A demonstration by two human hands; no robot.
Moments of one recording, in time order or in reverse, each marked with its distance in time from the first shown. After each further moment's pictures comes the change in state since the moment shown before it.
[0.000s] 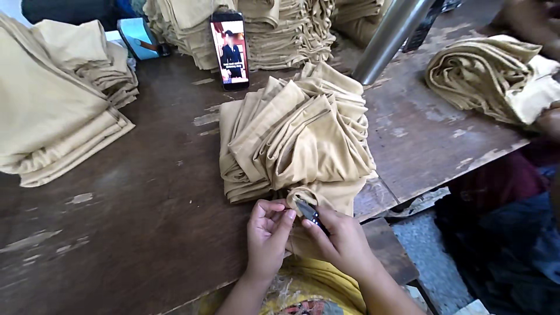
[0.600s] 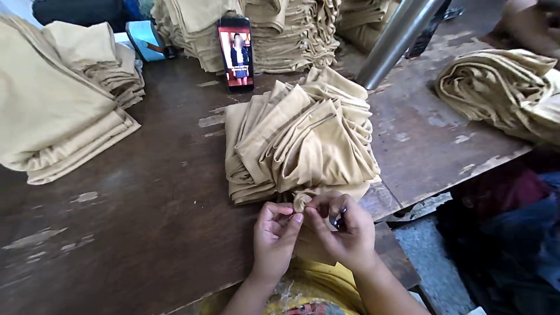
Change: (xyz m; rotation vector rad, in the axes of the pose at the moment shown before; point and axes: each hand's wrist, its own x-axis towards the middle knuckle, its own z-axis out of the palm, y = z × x) left_hand 0.000 0.000 0.002 0.048 -0.032 0.021; right_hand 0.030 -0.006 0.004 0.340 0.260 -0.220
